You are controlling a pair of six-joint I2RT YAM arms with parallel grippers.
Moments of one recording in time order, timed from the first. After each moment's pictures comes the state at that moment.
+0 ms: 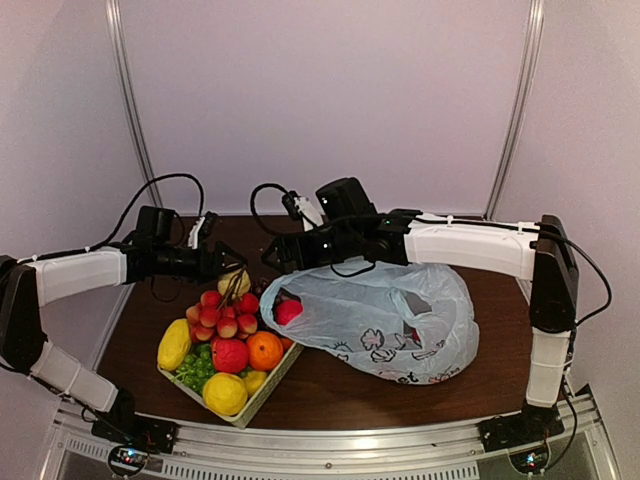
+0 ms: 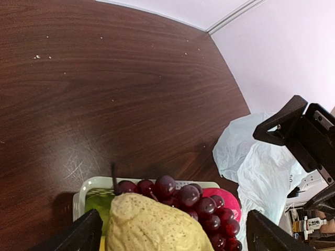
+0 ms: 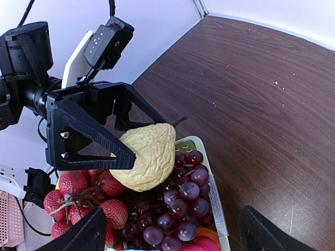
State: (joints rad) left arm -0.28 1.40 0.83 -0.09 0.72 -0.39; right arm 0.92 1.96 1.66 -0.21 -0.22 0.43
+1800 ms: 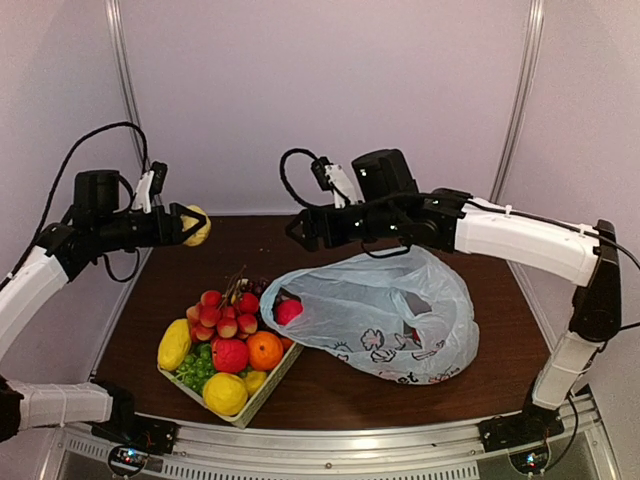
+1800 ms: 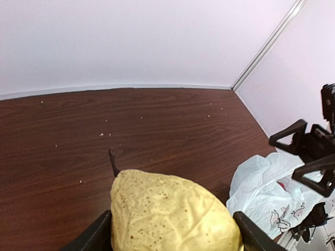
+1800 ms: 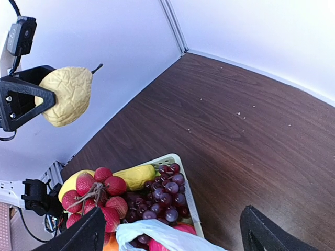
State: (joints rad) left arm -0.28 1.02 1.03 -0.42 0.39 -0.29; right arm 0.92 1.74 1.59 -0.28 -0.07 0.36
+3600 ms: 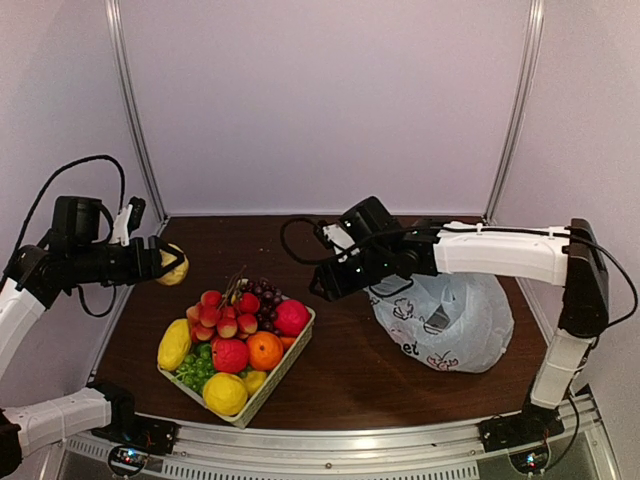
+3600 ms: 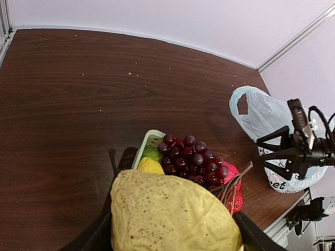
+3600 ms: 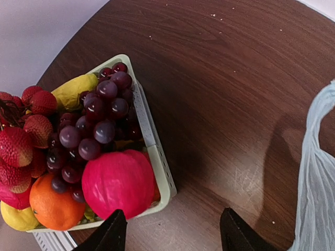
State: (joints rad) left arm -0.28 0.80 0.98 -0.78 0.29 -0.40; right arm 0.91 1.73 1.39 -0.42 -0.06 0.35
